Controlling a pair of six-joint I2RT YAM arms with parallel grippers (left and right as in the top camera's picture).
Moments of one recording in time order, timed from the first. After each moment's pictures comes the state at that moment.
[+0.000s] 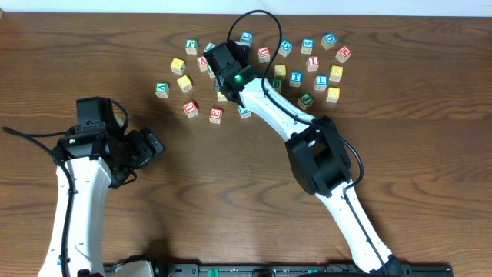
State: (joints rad) left arm 0.18 1.31 0.98 -0.98 0.18 -0.49; right arm 0.64 2.60 2.21 -0.60 0.34 0.64
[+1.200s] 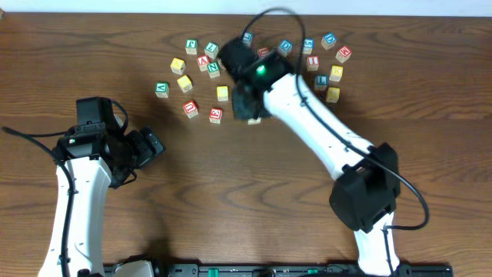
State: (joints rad) left arm 0.18 1.31 0.98 -0.98 0.18 -0.49; right arm 0.68 2.14 1.97 -1.18 0.10 0.55
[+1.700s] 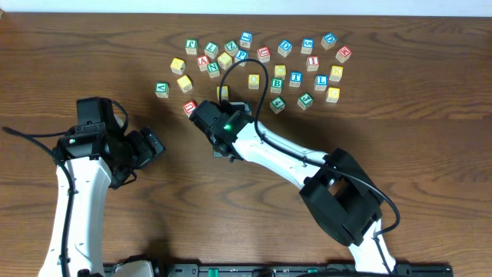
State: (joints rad) left arm 0.18 1.31 0.98 -0.99 0.18 -0.49; right arm 0.86 2.15 1.61 -0.80 0.25 0.82
